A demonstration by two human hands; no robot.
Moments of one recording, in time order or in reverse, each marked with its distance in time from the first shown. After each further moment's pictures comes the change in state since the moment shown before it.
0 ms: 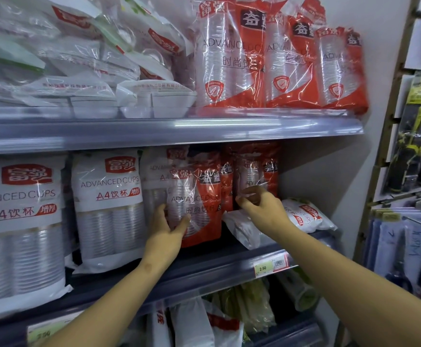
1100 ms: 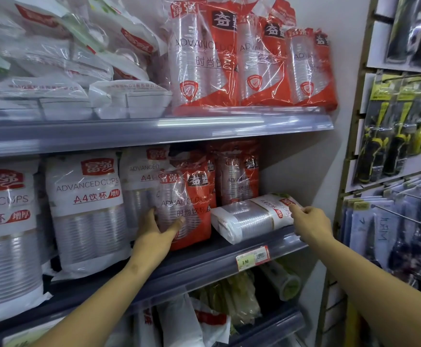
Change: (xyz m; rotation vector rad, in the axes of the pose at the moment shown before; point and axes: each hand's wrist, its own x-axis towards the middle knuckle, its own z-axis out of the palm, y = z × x) left_hand -0.005 0.004 0.007 0.096 -0.118 -0.069; right_hand -0.033 0.083 -0.085 -0.030 0.294 0.456
